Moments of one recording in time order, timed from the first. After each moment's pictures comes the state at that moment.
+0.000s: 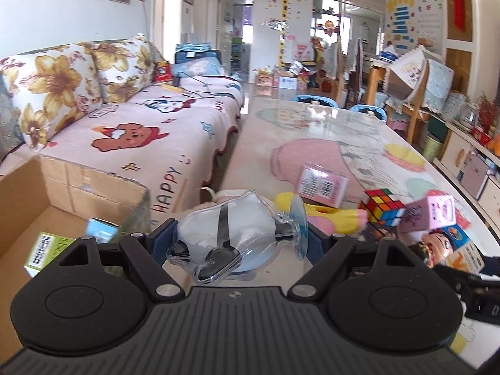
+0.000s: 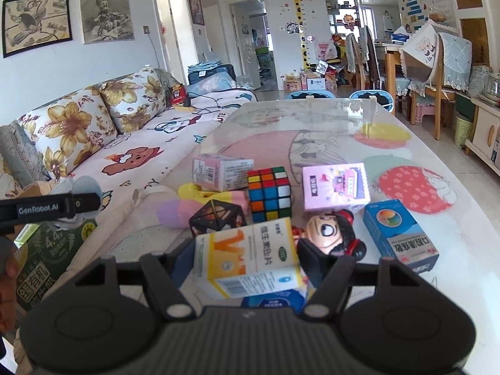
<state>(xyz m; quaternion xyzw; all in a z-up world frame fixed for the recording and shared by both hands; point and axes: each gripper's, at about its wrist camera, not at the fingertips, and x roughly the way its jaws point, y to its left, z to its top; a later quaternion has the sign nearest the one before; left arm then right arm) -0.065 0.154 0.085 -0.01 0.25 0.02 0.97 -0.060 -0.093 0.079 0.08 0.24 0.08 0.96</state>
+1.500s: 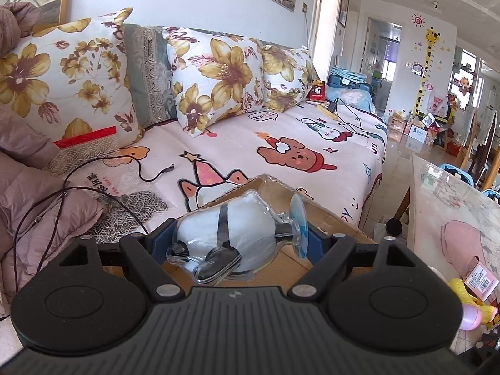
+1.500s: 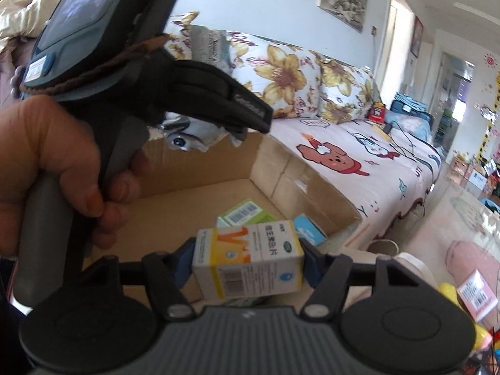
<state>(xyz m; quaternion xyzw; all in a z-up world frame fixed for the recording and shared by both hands) -0.096 0.266 0.116 -0.12 0.22 0.26 0.93 -0.057 0.189 0.103 -0.18 0.19 0.37 0.89</state>
